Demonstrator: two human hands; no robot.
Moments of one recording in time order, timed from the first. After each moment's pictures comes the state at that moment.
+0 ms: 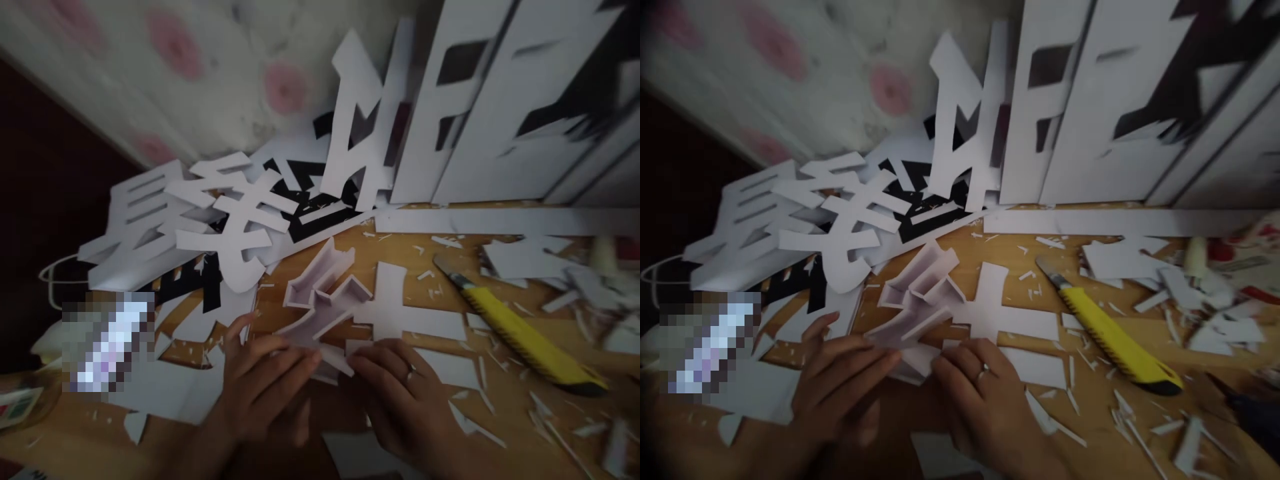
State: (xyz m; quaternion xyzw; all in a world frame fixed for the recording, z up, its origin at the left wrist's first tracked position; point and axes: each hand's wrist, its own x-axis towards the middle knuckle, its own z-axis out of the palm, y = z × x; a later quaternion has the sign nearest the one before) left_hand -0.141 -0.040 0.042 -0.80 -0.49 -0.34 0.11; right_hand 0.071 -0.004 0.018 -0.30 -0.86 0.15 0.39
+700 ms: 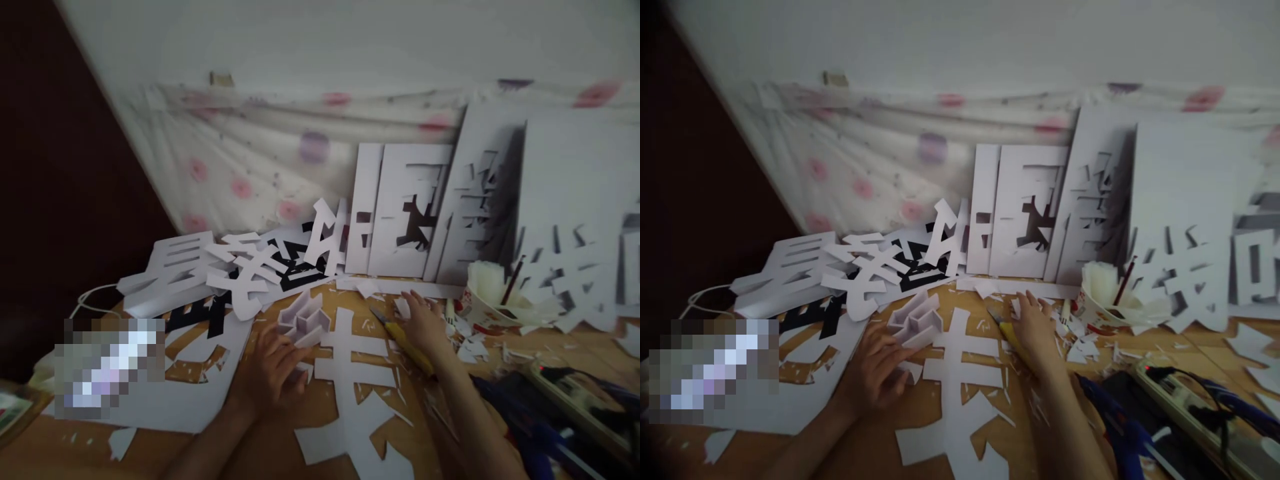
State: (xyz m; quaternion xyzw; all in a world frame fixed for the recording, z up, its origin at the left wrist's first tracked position) left_hand -0.127 -0.040 0.033 -0.82 -0.39 -0.40 0.13; right_hand 0.183 0.088 0.041 -0.69 -0.69 0.06 0.22
